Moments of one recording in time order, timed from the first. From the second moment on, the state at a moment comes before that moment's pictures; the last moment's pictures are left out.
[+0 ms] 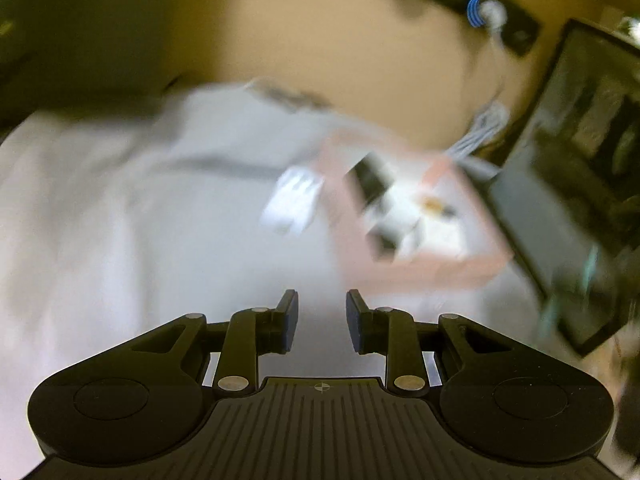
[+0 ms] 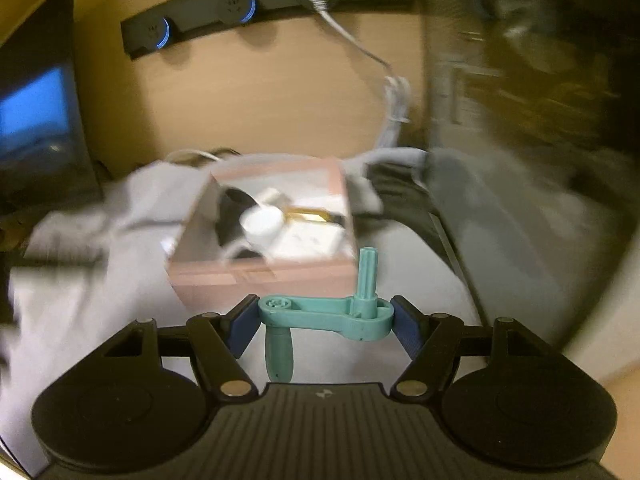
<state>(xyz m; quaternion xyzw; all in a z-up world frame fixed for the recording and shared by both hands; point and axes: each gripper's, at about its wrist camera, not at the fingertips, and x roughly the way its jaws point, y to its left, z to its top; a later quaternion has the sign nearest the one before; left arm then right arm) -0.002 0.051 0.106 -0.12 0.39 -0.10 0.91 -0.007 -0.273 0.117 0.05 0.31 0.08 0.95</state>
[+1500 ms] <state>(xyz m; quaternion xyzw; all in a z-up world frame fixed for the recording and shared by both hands) 0.172 0.044 0.049 -0.03 0.41 -0.11 0.91 -0.068 -0.204 0.062 -0.07 0.43 -0.04 0.90</state>
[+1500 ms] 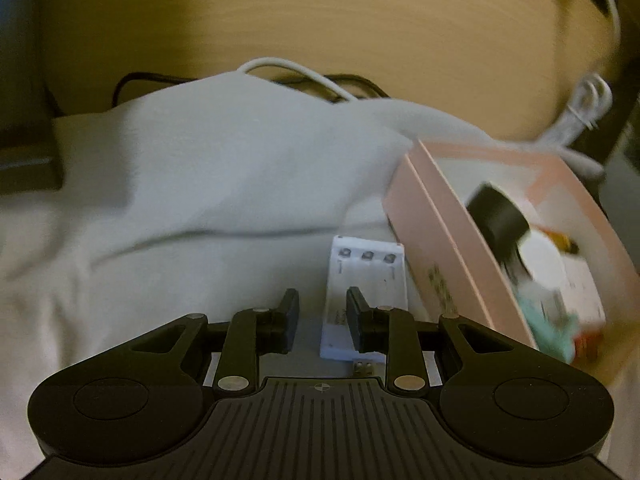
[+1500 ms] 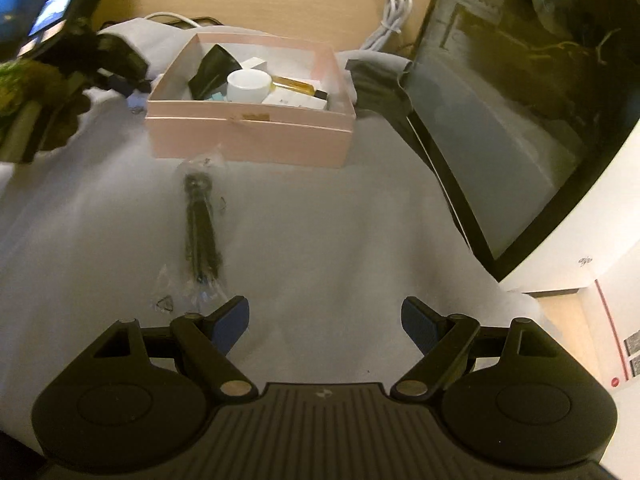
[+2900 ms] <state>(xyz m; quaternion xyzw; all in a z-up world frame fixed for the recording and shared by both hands) 0.001 0.004 0.060 0.05 0.48 -0.16 0.86 -0.010 -0.212 0.031 0.01 0.42 0.11 0.90</state>
